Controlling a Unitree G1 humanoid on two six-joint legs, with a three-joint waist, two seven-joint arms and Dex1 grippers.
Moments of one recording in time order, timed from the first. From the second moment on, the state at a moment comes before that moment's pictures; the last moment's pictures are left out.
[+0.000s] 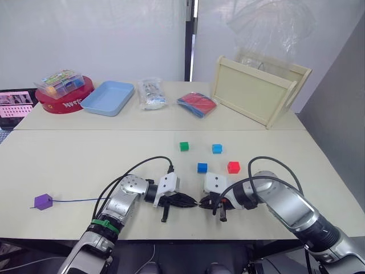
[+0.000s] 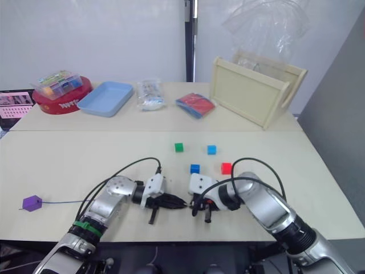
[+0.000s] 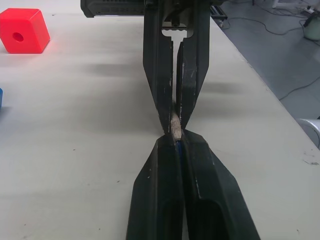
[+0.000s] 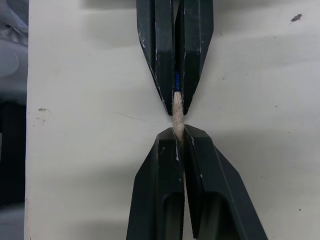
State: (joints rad) left arm -0.52 0.37 -0.30 0.36 -0.19 -0.04 -1.36; right arm -0.54 -0.71 0.48 -0.35 0.13 0.77 1.06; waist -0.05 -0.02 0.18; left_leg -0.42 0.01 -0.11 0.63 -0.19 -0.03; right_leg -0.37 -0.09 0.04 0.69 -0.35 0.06
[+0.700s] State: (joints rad) left arm -0.51 0.36 -0.30 0.36 -0.20 -0.04 -1.39; right arm -0.12 -0.64 -0.14 -0.64 0.37 0.82 0.89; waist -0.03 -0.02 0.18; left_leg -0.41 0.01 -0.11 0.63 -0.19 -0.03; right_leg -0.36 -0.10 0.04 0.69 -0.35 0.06
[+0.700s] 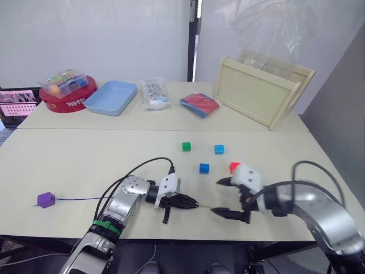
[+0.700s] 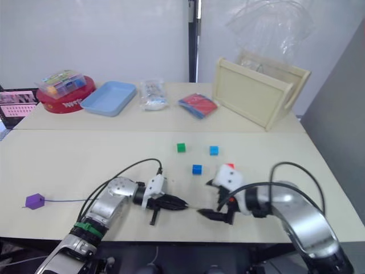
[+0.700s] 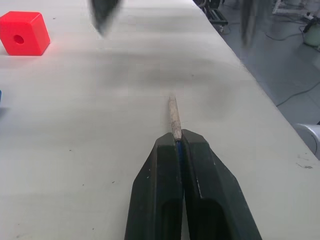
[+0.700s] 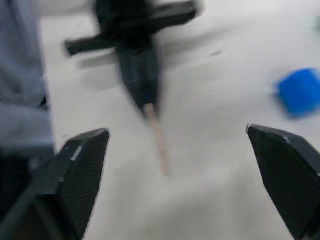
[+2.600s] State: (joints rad) left arm -0.46 0.35 -0.24 0.32 -0.24 0.03 -1.34; right arm 0.22 -0.16 -0.04 -0.63 0.41 0.66 0.26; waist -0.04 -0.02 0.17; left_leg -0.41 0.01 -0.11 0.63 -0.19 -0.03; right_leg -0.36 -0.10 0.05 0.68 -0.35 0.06
